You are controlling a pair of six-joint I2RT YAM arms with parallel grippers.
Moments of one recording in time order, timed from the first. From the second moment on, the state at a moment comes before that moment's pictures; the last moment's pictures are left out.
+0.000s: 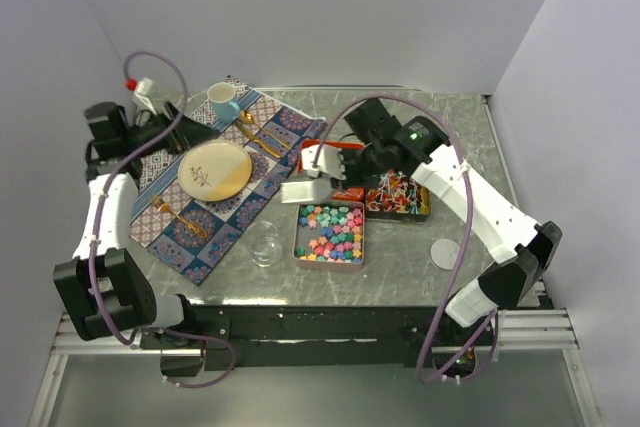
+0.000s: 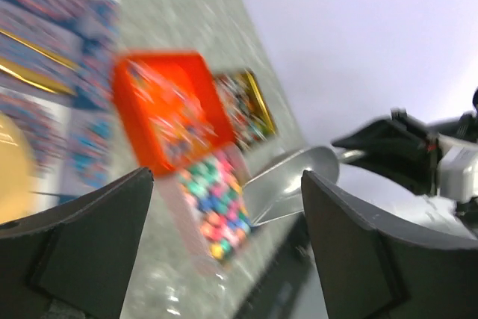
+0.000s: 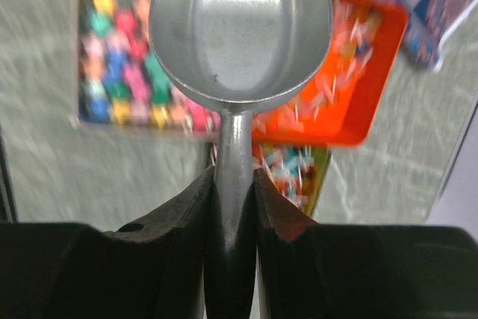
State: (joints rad) left arm 0.24 1.33 1.04 -0.04 1.19 -0.59; right arm 0.75 1.54 1.72 -1.18 -0.22 -0.93
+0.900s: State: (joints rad) left arm 0.35 1.09 0.97 -0.22 1.03 -0.41; right arm 0.57 1.56 1.49 -1.29 0.14 -1.80
